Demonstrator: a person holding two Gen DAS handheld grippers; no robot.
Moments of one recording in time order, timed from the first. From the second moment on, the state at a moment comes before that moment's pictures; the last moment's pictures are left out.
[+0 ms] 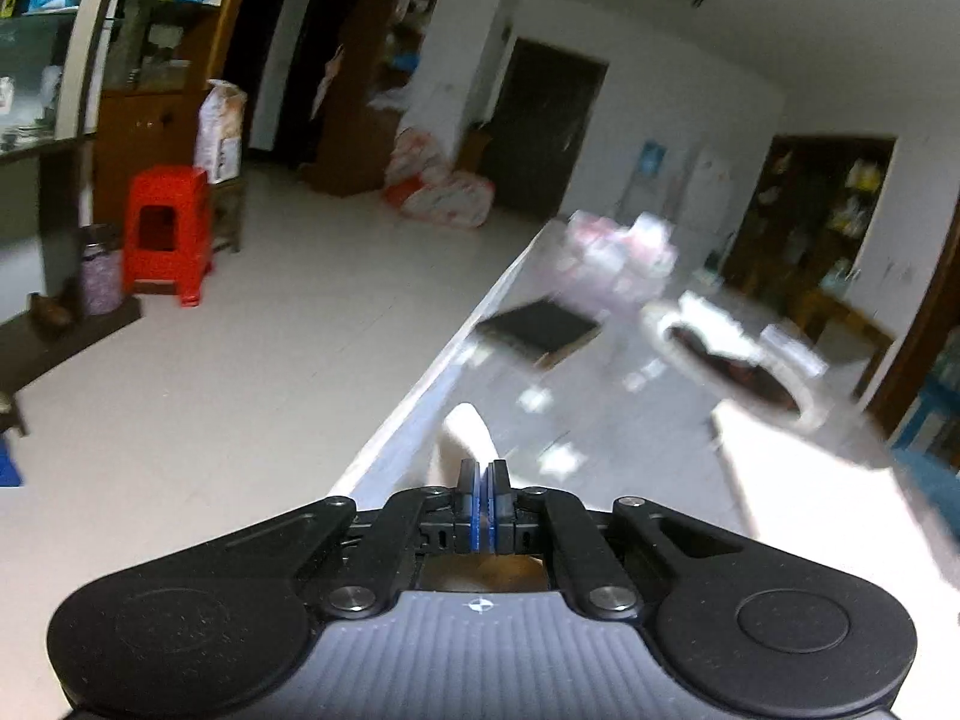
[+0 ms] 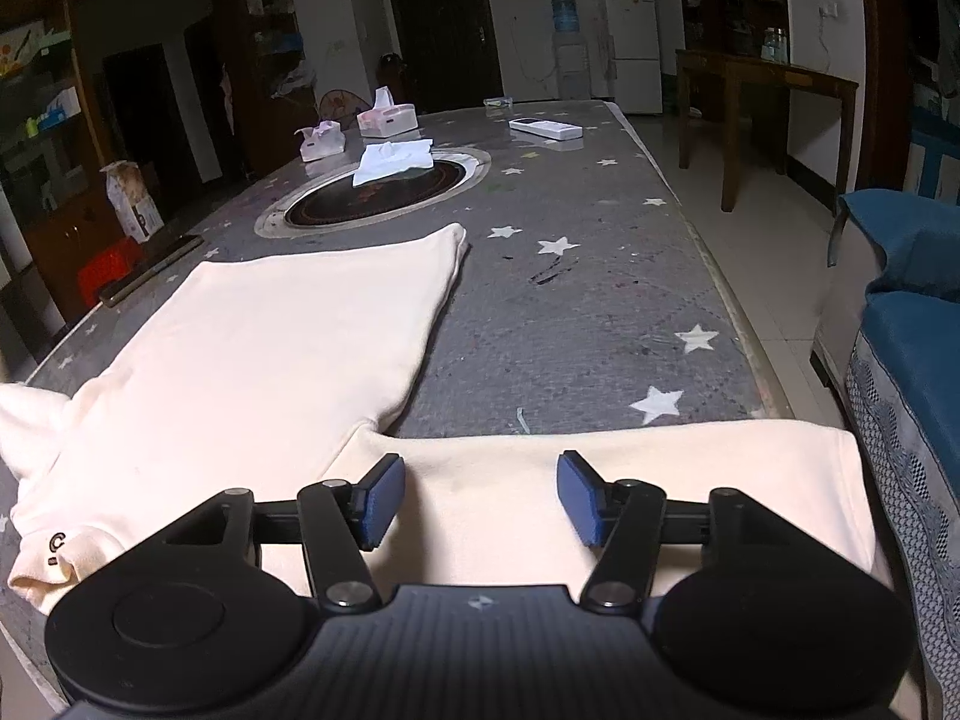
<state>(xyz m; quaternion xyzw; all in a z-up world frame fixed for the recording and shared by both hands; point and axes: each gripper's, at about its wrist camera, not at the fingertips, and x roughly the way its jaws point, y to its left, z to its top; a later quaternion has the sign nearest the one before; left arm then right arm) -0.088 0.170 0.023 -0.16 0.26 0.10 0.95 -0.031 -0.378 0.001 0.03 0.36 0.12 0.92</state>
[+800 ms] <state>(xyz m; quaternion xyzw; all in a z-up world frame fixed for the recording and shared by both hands) -0.034 0.119 0.004 -0.07 0.33 0.09 0.94 -0.032 -0.375 0.000 0.03 0.36 0.13 0.92</state>
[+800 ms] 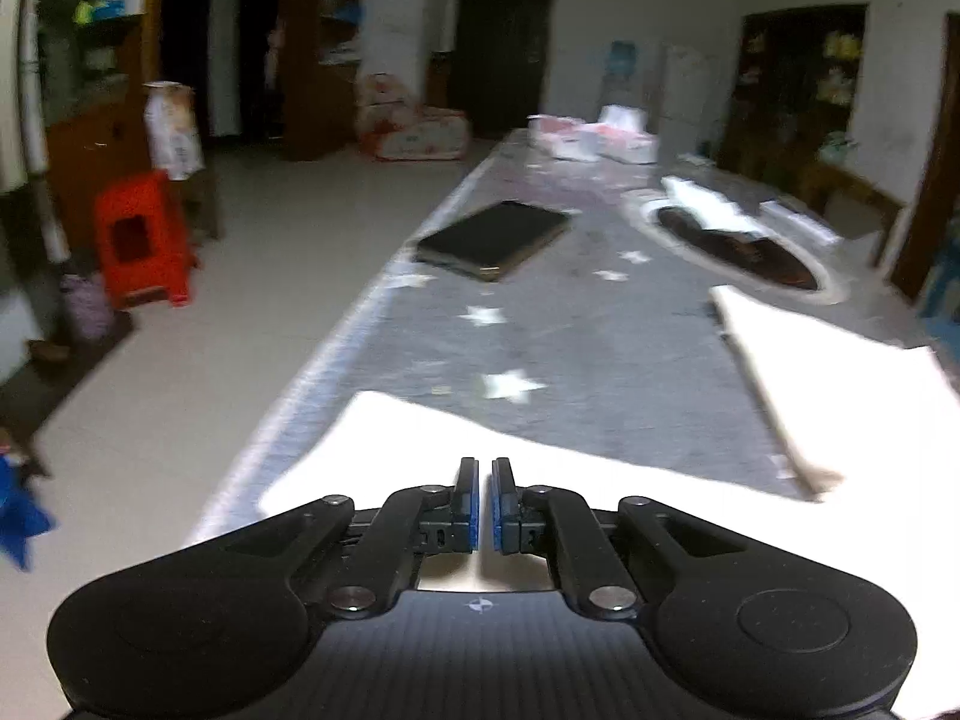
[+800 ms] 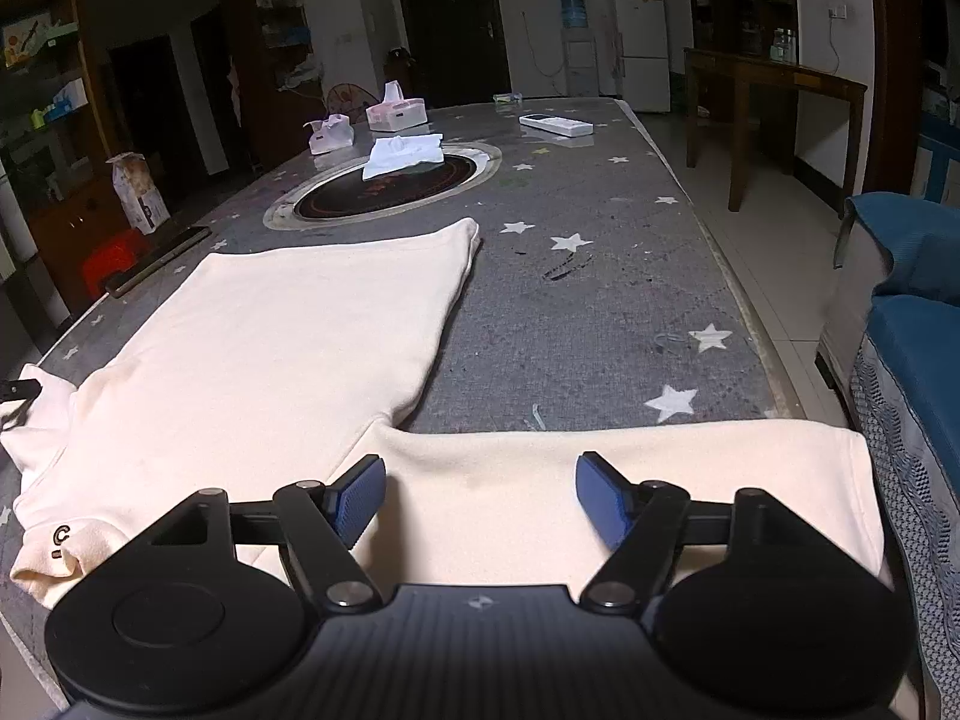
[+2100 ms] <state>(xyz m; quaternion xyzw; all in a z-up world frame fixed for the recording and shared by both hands) -0.005 0.016 0.008 -0.13 0.34 -0.11 0.92 -0.033 -0.379 0.000 0.04 0.35 0.14 0.93</state>
